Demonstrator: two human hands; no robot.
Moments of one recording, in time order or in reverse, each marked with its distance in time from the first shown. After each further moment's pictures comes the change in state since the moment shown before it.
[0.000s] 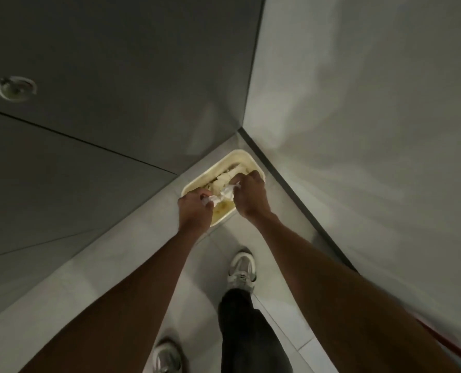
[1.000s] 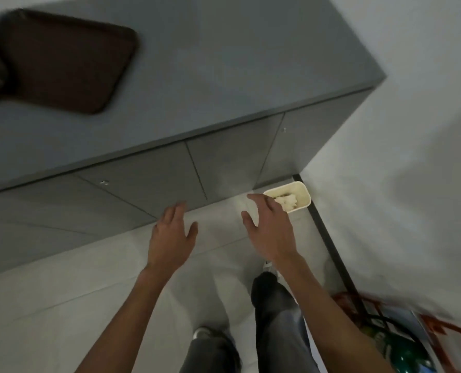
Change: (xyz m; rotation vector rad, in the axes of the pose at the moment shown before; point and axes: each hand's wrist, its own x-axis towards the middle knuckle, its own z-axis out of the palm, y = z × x) left_hand -0.450 -0.153 -0.373 0.082 0.387 0.073; right_hand -0.476 -0.295 -0.052 -0.233 0.169 -0.538
